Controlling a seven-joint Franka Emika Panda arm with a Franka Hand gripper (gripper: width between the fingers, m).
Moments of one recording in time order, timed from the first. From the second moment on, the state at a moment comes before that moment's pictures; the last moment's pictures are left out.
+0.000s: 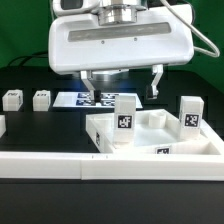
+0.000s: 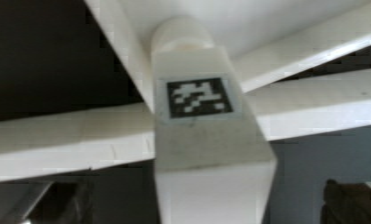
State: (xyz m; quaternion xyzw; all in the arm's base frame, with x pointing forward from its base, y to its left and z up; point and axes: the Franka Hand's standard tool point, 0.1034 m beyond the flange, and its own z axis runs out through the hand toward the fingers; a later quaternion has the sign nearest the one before) arm 0.612 0.003 0.096 -0.98 0.06 -0.17 0.05
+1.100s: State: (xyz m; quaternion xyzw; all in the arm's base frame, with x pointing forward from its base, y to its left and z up) arm 0.609 0.008 0.075 -0.99 0.09 -0.03 0.04
